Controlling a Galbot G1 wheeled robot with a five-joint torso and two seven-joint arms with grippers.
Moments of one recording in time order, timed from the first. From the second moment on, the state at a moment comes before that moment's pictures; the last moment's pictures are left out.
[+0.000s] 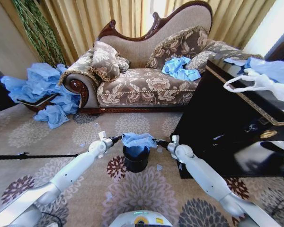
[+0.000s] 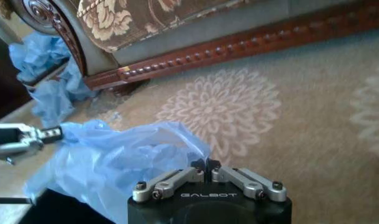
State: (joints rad) left arm 0.56 -0.91 0.19 -1.34 -1.49 0.27 -0.07; right arm -0.64 1.07 -0.08 1.33 0.93 -0.39 -0.12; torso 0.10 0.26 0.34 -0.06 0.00
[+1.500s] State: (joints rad) left arm 0.63 -0.84 0.21 -1.34 -1.42 0.33 -0.07; right arm -0.88 1.04 0.04 1.36 0.63 -0.21 -0.17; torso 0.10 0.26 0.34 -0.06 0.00
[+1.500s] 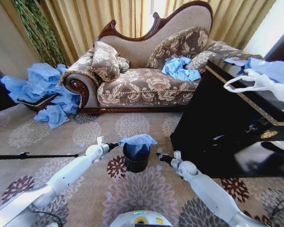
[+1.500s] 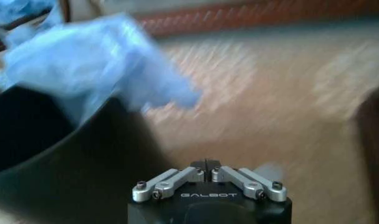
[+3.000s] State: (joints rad) left arm 0.57 -0.90 0.33 -1.31 -1.41 0.32 -0.04; right arm -0.59 0.95 -0.22 1.39 0.83 -0.22 -0.36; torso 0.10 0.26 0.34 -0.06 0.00
